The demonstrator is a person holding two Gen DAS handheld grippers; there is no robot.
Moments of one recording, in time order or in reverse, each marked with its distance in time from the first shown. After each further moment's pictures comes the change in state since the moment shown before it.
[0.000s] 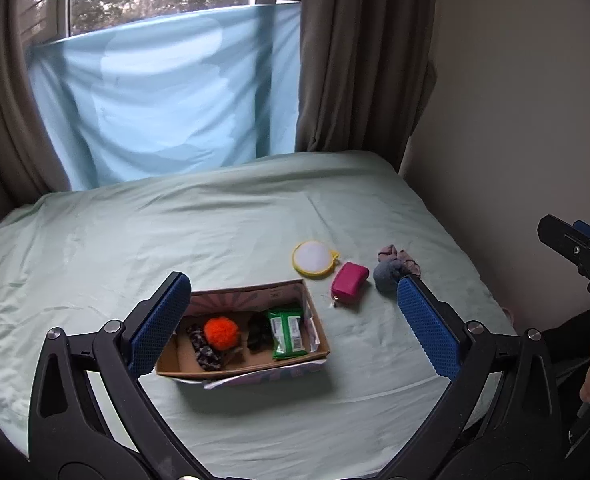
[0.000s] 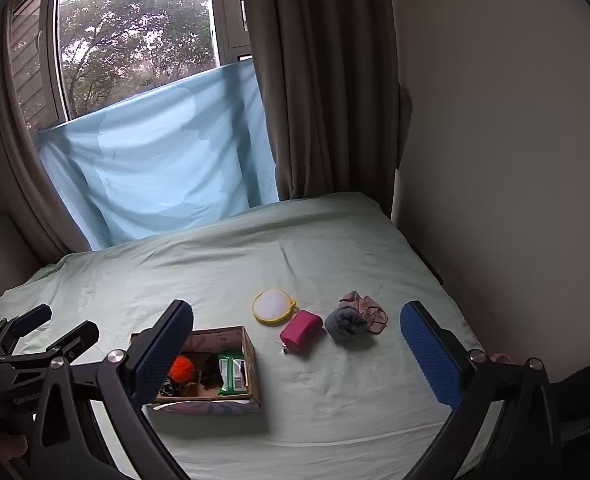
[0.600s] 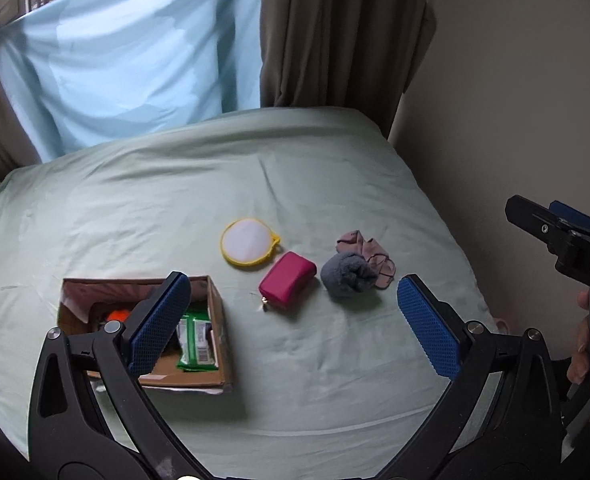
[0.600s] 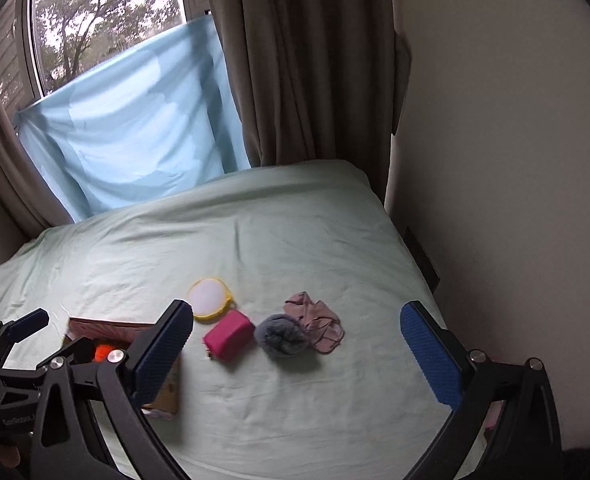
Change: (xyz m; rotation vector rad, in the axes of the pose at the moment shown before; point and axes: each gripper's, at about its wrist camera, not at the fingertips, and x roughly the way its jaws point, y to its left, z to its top) left arm 0.167 -0.152 0.006 -0.030 0.151 0.016; right arm 0.170 -0.151 0.025 -0.059 0.142 0.064
